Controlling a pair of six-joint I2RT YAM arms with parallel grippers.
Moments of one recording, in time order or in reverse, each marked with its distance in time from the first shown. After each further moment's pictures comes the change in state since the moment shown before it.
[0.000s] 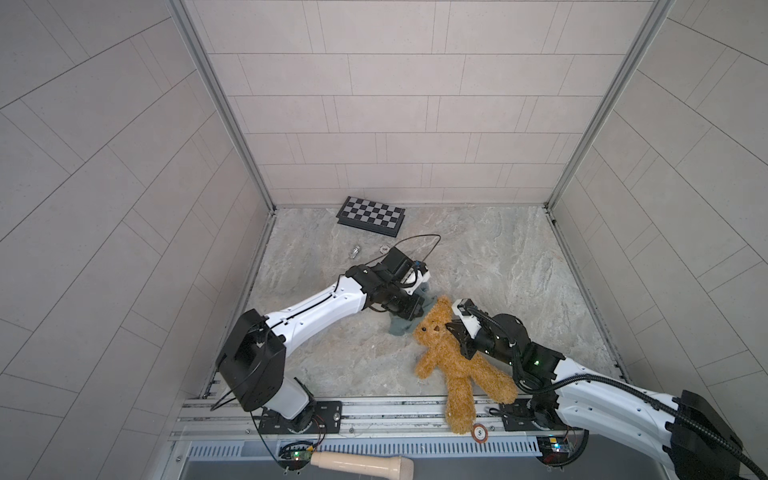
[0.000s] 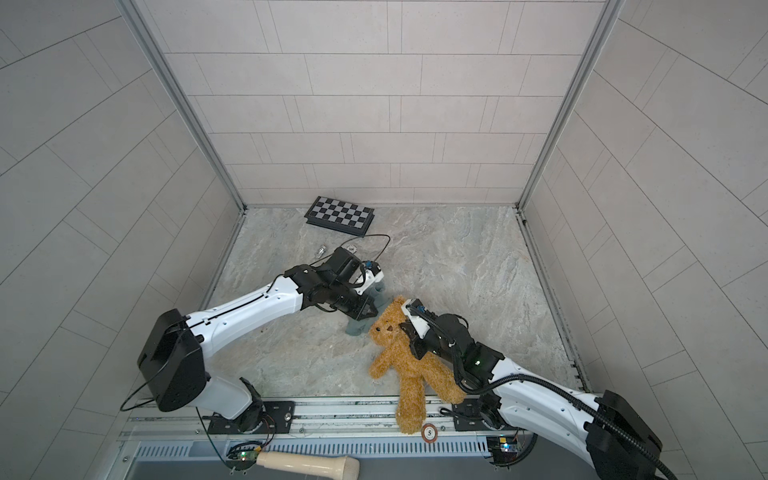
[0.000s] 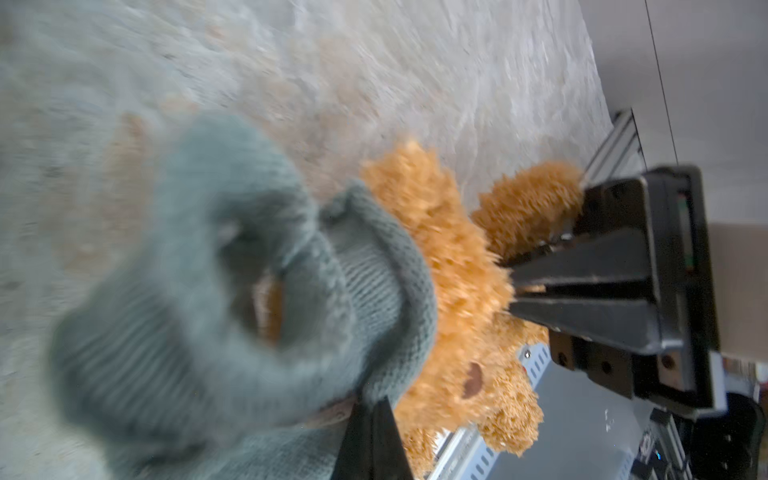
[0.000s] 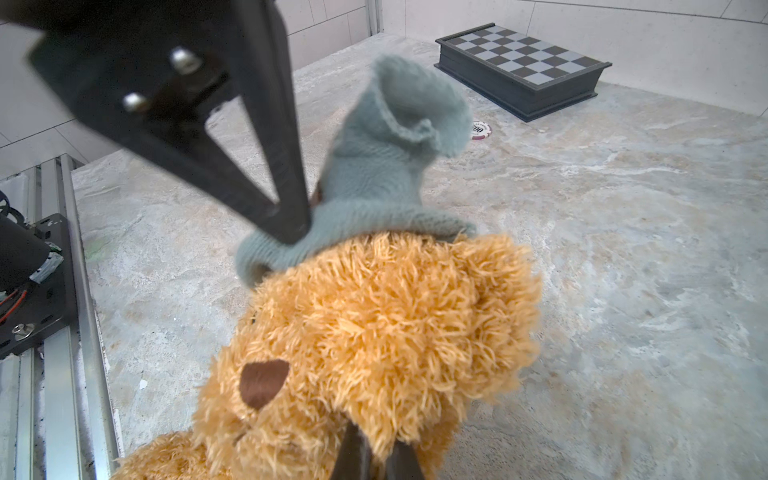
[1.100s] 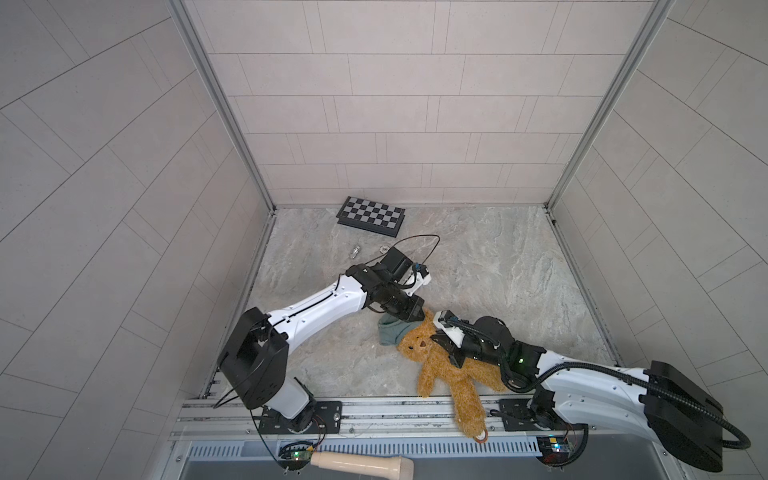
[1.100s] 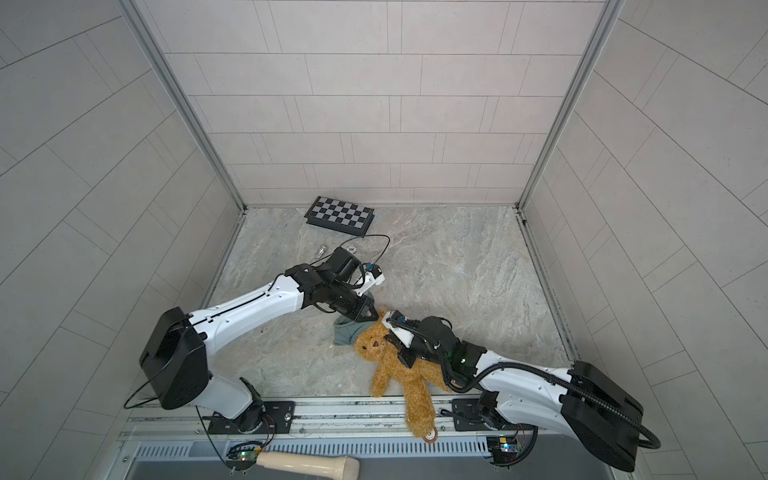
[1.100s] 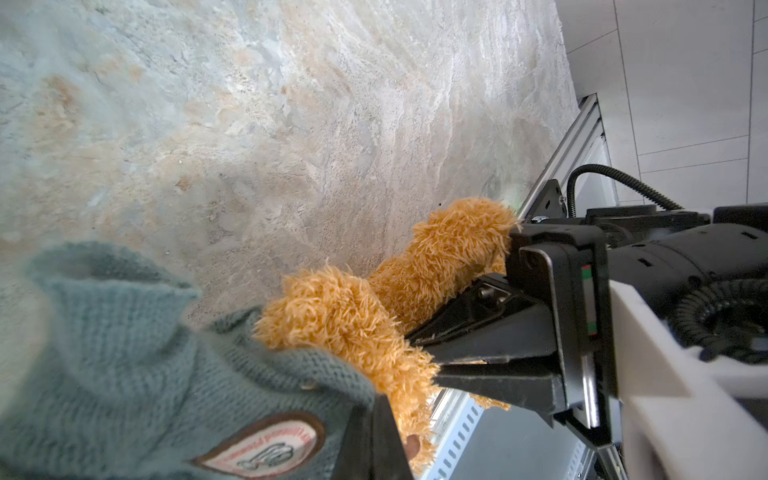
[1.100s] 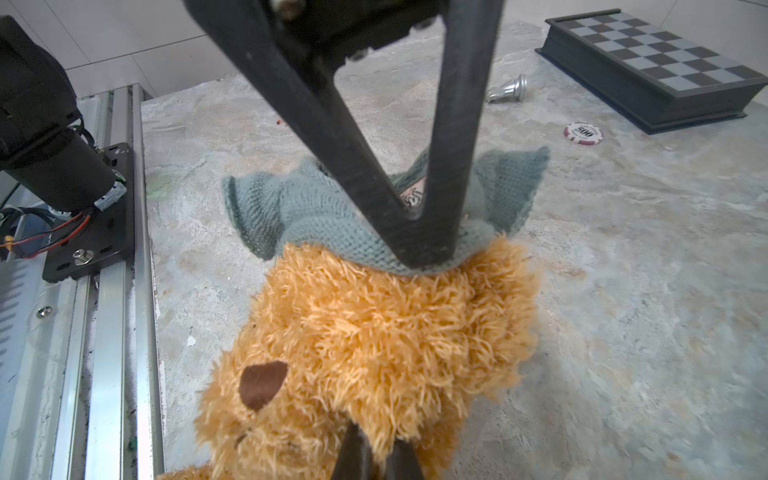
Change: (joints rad) left arm -0.014 0.018 -0.001 -0.025 0.107 0.017; right arm 0.105 0.218 0.033 0.133 -0.077 -0.098
